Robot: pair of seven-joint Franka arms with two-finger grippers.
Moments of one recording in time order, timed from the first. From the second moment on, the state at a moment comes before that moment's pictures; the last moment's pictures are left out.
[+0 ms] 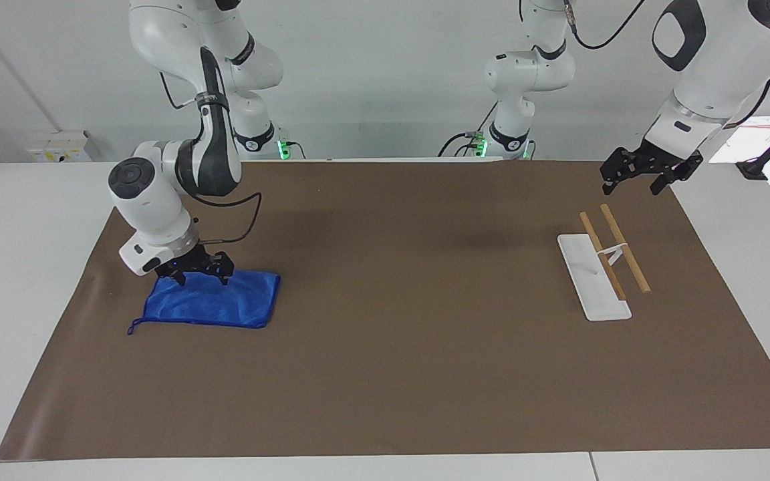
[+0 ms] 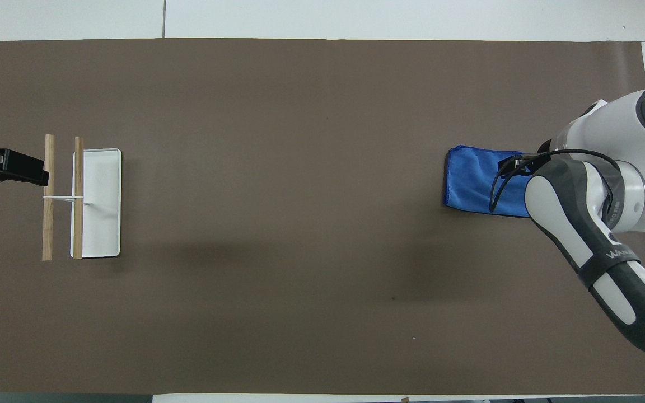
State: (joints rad) left arm -0.02 -0.02 -0.01 -1.66 0.00 1.59 0.07; right arm 0.06 0.23 -0.08 -2.01 0.00 2.22 -0.01
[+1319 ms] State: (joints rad) left arm -0.02 -0.02 -0.01 -1.66 0.00 1.59 0.07; right arm 0.04 0.29 -0.08 -2.06 0.00 2.34 -0.08
